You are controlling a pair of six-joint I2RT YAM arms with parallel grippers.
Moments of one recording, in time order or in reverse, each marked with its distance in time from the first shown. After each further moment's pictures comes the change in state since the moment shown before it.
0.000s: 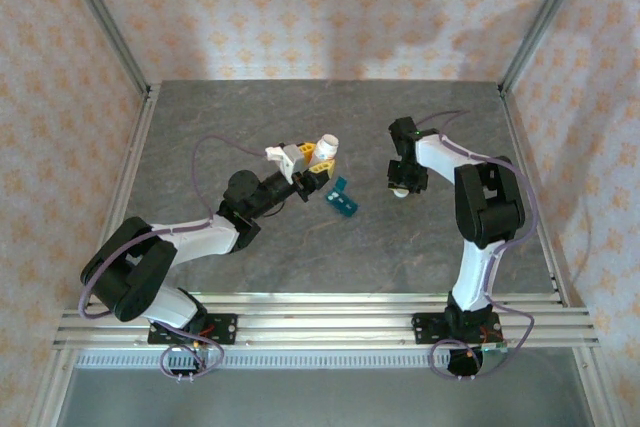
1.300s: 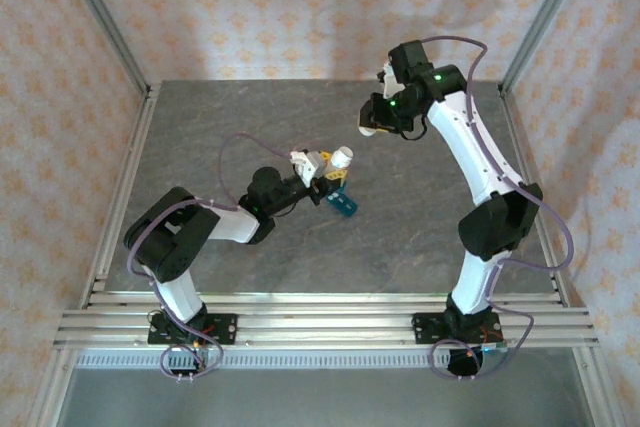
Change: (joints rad) left arm 0.000 0.286 0.077 0.067 0.052 0.092; right arm 0.093 -0.089 0.713 -0.432 -0.355 -0.085
